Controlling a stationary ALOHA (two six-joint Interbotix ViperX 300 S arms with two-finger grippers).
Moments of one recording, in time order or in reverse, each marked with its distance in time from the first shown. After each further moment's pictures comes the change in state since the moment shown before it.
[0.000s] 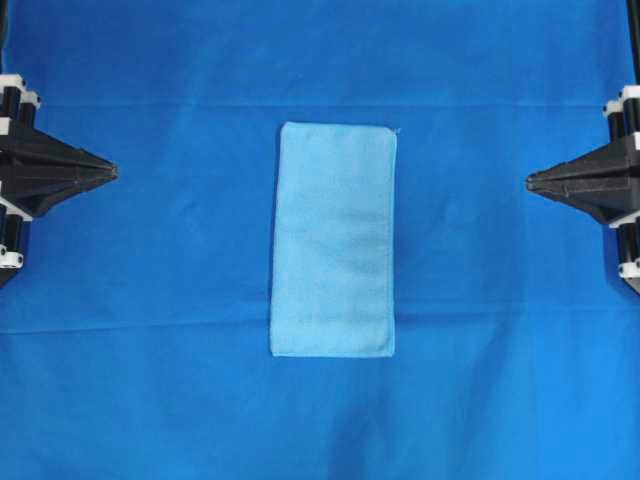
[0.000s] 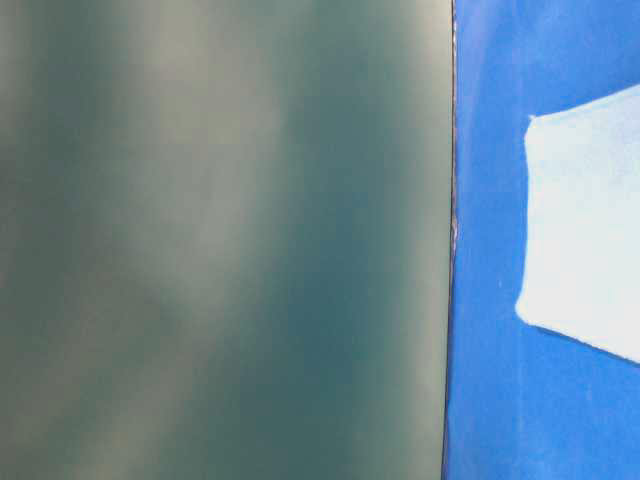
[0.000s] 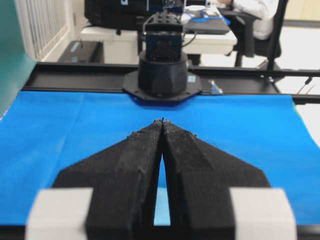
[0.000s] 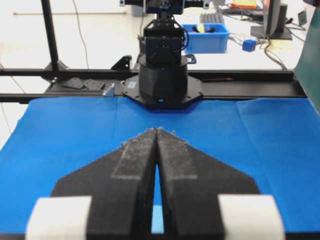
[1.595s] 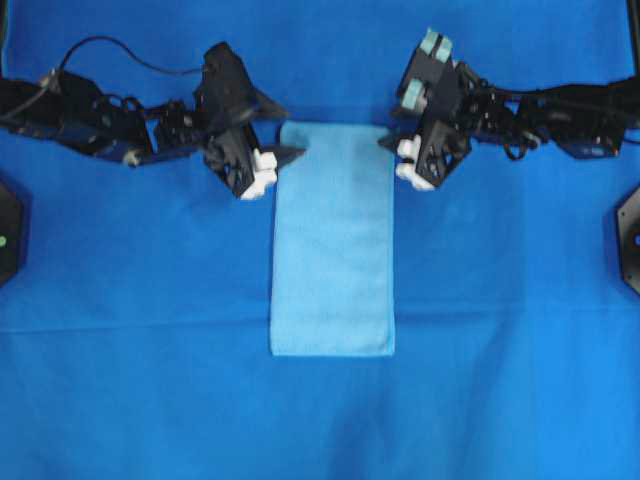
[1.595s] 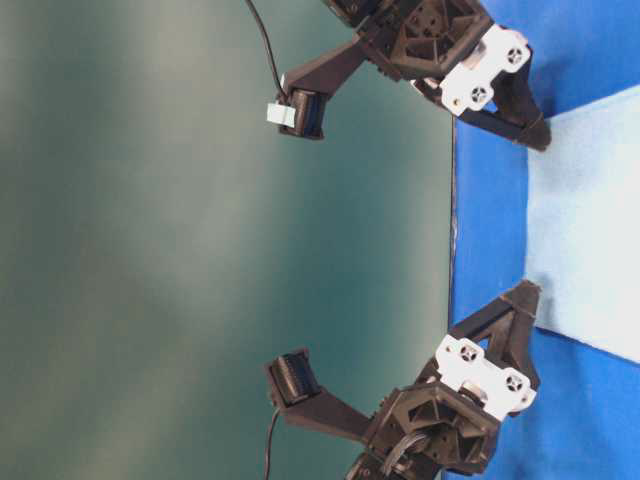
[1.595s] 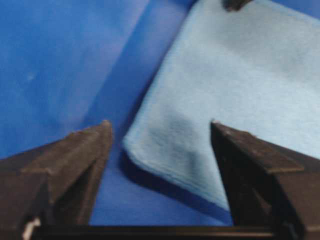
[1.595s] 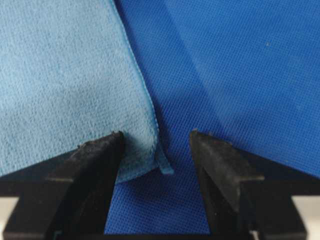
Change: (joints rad) left arm 0.313 1.232 -0.393 -0.041 -0.212 -0.061; right arm -0.400 1.103 -0.371 -0.028 0.098 0.043
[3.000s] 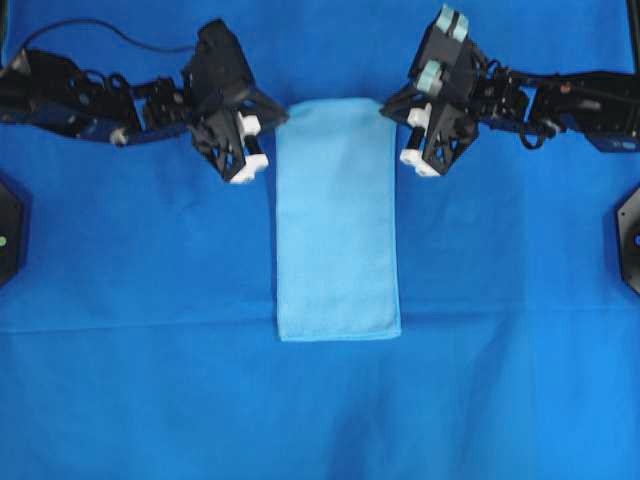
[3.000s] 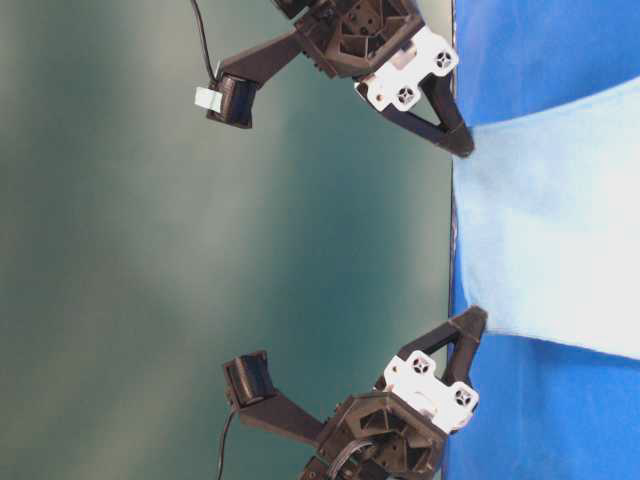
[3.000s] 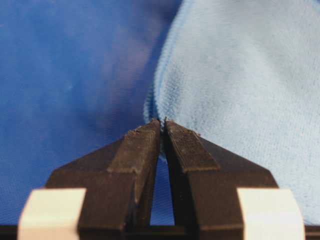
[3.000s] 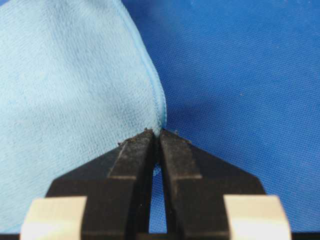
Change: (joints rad) left arm 0.040 -0.124 -0.011 0.006 0.189 0.067; right arm -0.006 -0.130 0.000 -0.023 0.044 -0.003
